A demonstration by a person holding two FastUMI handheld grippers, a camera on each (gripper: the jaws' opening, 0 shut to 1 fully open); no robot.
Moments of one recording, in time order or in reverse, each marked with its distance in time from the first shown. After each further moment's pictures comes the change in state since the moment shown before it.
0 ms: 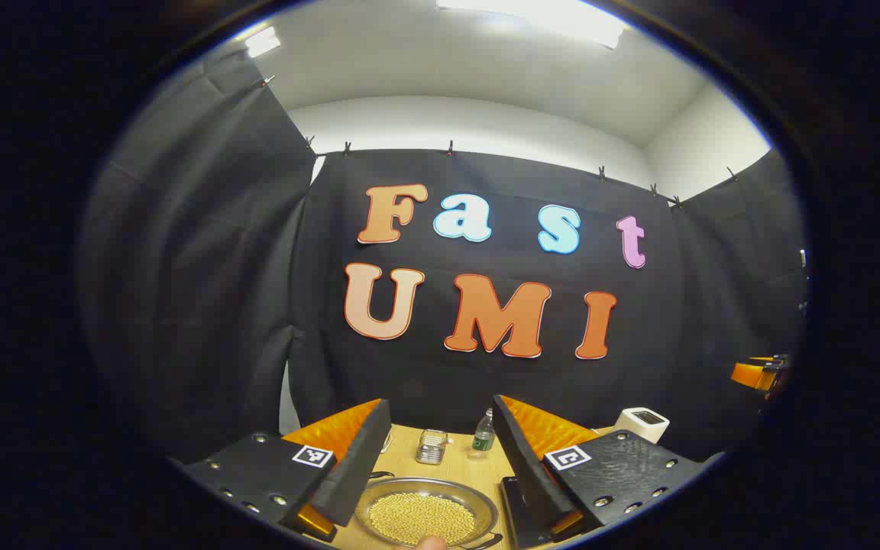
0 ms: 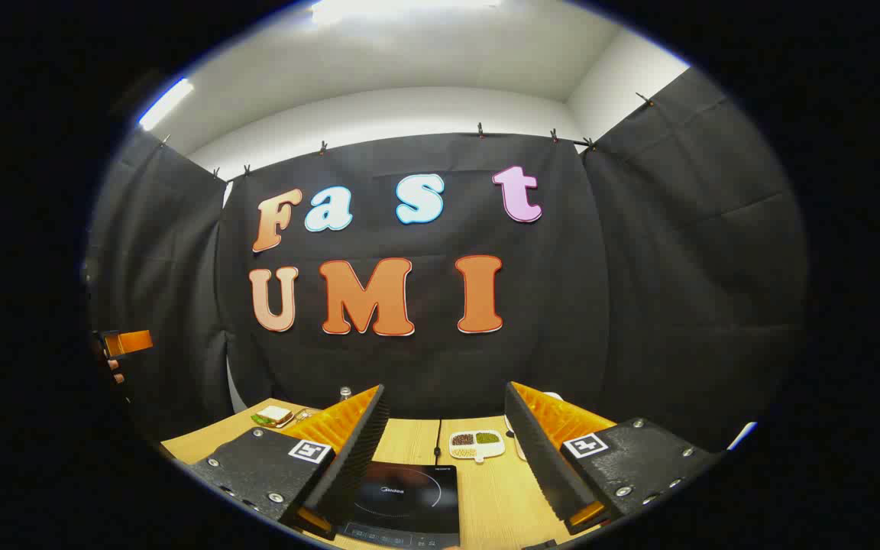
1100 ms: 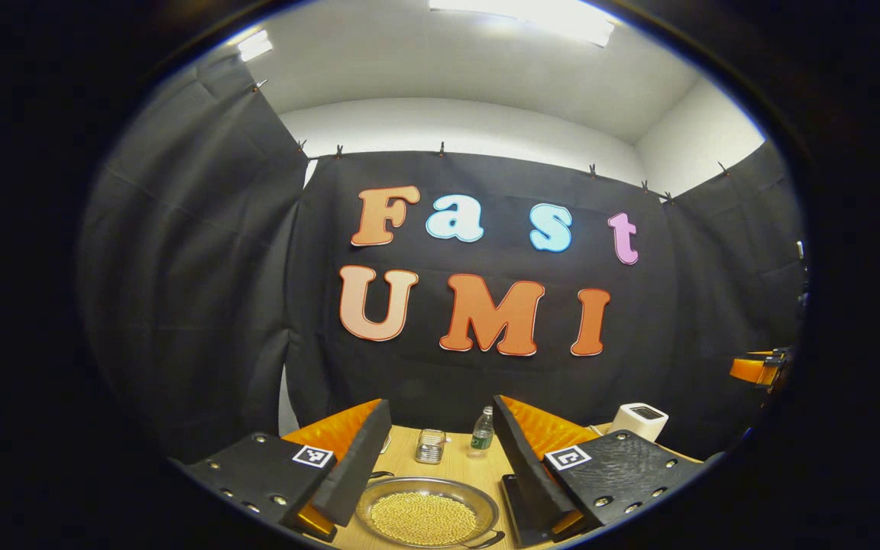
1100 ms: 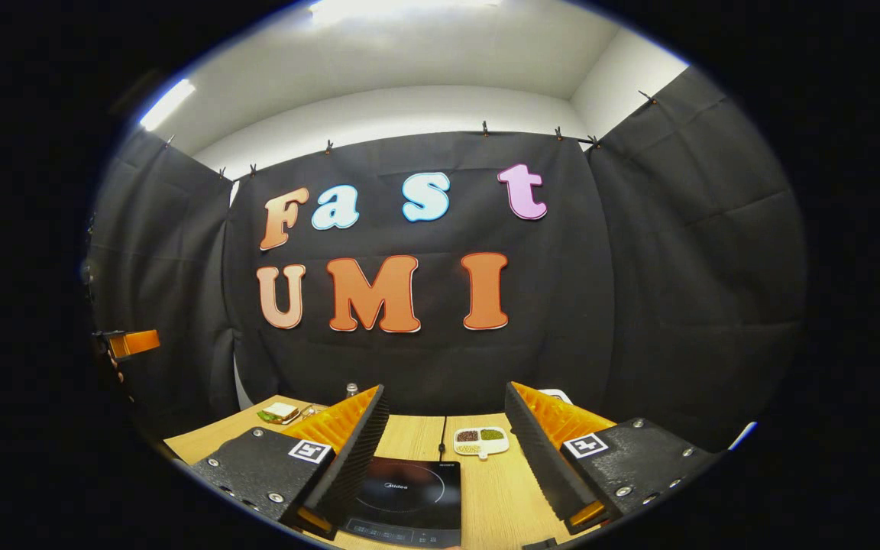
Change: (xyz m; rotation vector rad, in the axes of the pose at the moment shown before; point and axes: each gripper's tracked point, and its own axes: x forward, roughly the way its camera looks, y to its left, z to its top) left arm -0.008 -0.006 0.000 0.014 -0.017 -0.028; right arm -0.004 -0.005 -0.002 -0.001 0.007 0.026
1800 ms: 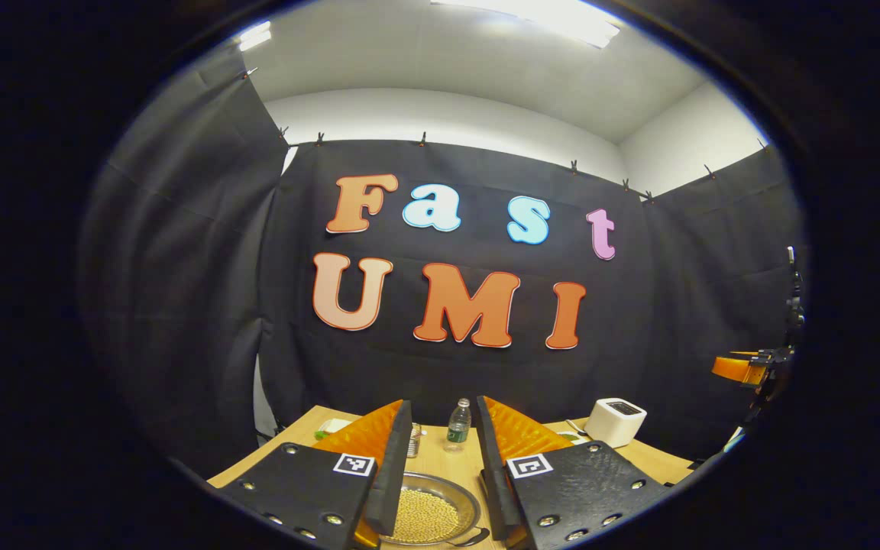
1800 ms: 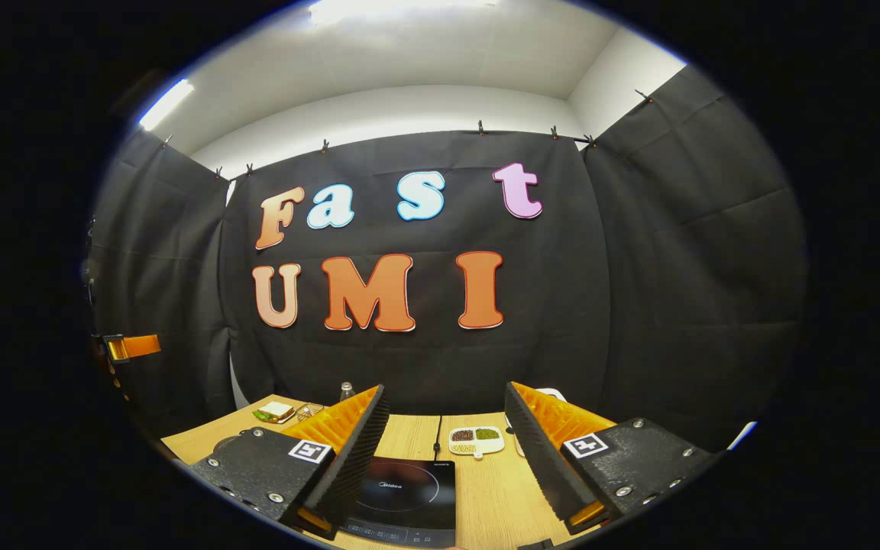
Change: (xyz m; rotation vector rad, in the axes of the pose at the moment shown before) left arm 0.004 -0.028 -0.019 -0.044 0.054 -0.116; right arm -0.003 -0.005 -0.002 0.001 0.010 -0.015
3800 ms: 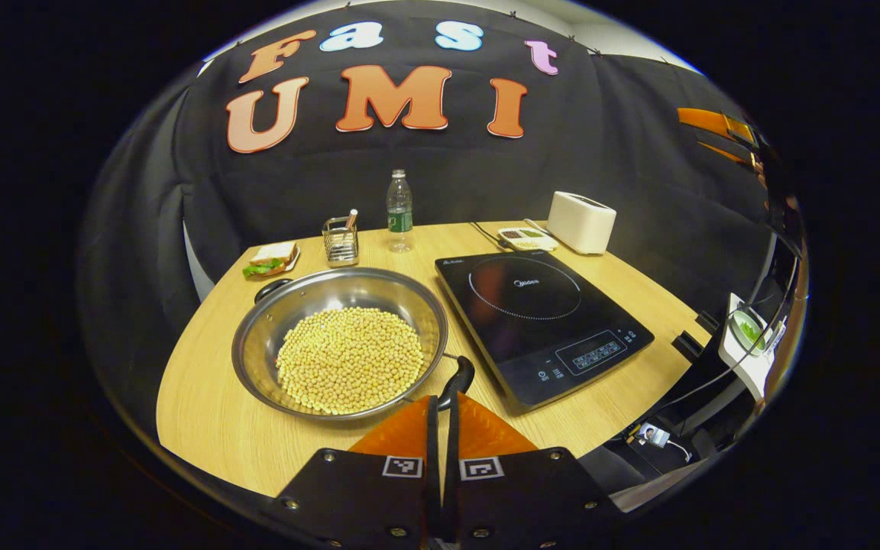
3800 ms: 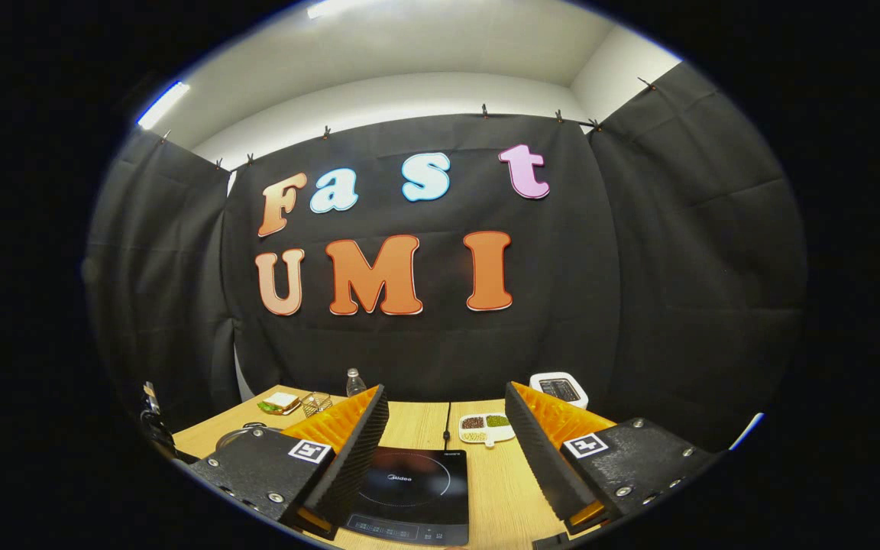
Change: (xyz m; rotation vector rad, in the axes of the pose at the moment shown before) left arm -0.075 -0.030 -0.322 0.123 0.731 -0.189; right arm 0.002 -0.001 -0.016 0.009 0.085 0.034
